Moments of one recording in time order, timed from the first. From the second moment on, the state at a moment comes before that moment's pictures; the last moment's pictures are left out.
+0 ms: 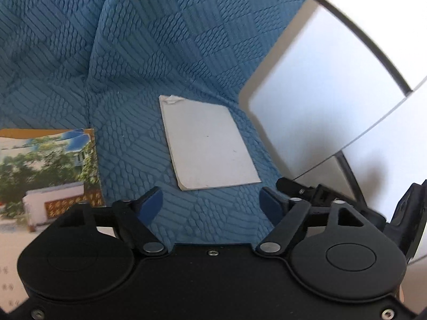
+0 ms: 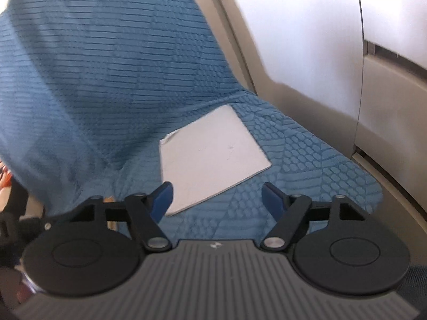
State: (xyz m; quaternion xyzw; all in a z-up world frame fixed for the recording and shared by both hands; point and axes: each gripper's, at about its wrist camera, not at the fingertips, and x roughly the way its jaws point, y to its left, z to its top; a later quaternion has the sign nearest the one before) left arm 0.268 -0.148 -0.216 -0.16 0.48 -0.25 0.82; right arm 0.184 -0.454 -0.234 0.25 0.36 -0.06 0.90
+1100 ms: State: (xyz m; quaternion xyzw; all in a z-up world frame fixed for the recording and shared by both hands) left arm 0.375 -0.175 -0.336 -0.28 0.60 -0.25 0.70; right arm 0.260 -0.512 -0.301 0.43 0.39 -0.09 0.81
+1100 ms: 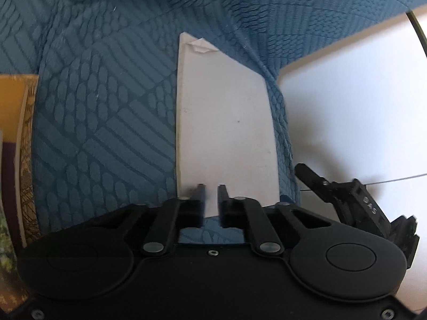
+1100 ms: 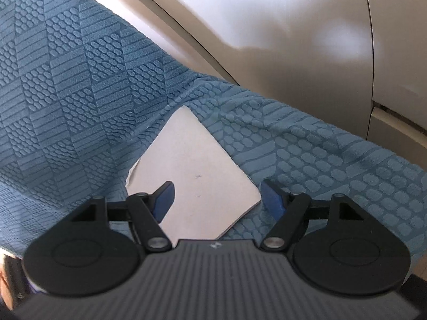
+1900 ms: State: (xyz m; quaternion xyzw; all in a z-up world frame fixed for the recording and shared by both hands) left arm 0.381 -0.177 -0.354 -0.32 0.62 -0.26 0.67; right arm 0.262 -0.510 -0.309 0.54 0.38 -0.01 0.75
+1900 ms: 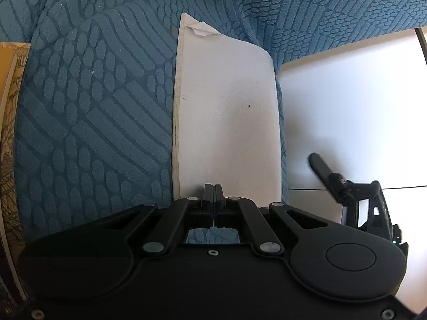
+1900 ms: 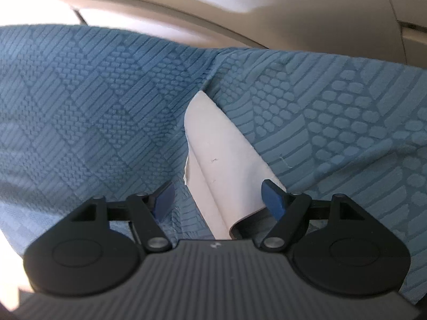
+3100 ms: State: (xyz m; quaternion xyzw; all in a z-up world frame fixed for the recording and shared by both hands) left arm 0.379 -0.150 -0.327 -0.42 0.59 -0.24 0.65; right arm 0.283 -0.485 -0.320 0.61 0.34 0.04 0.72
